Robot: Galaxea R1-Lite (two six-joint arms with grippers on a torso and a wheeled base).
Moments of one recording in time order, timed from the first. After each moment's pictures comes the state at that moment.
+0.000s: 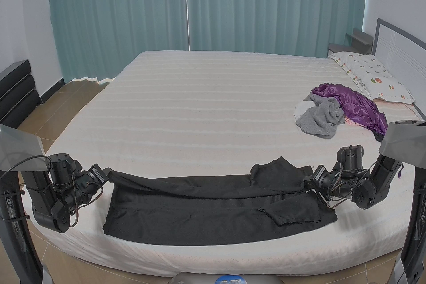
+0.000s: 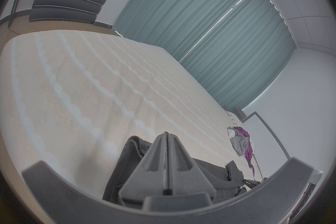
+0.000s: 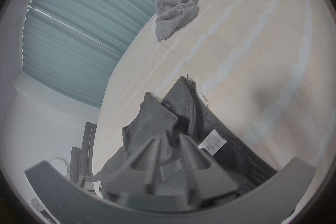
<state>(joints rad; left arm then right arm) 0.07 2.22 -0.38 -1.48 -0.22 -0.70 0.15 2.28 -0.66 -0.97 0.17 0.89</state>
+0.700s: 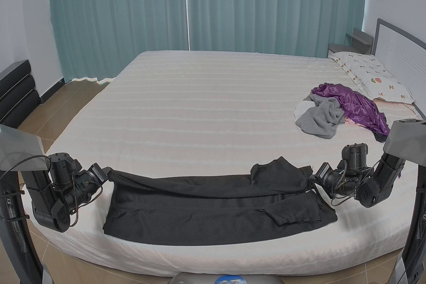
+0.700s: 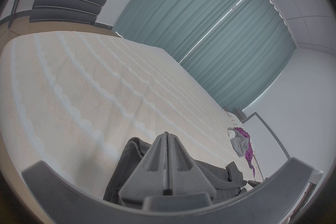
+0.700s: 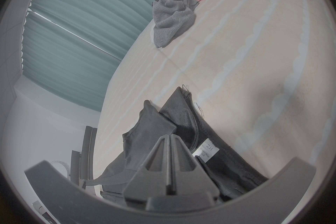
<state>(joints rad) 0.07 2.22 -0.38 -1.48 -0.22 -0.70 0.12 2.26 -0.65 -0.97 0.16 0.89</state>
